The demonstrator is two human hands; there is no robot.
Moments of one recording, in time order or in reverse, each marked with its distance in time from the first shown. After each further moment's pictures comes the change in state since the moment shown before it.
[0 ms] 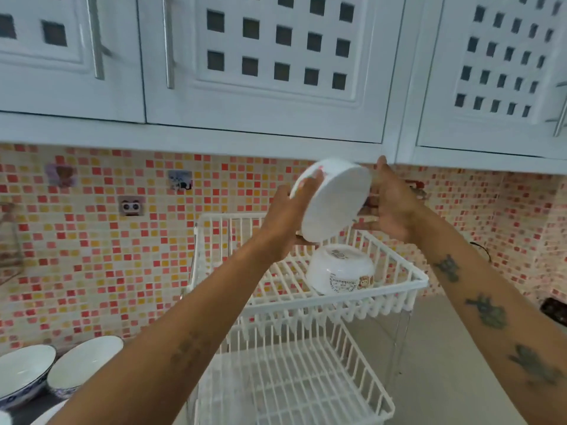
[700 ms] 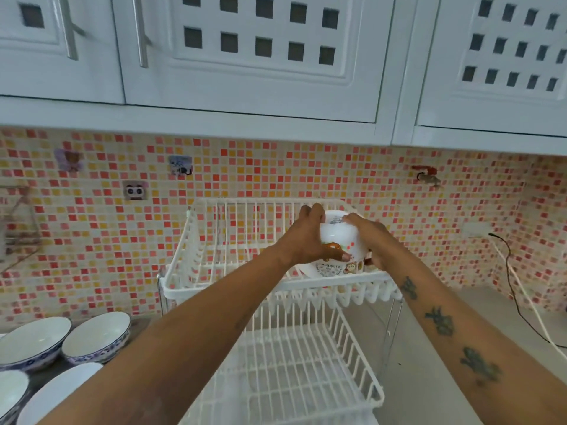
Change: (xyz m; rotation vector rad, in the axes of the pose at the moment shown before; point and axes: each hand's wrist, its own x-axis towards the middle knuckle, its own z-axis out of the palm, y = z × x) left_hand 0.048 -0.085 0.044 0.945 -0.072 0.162; right_hand 0.043 0.098 -0.024 -0.176 0.160 0.210
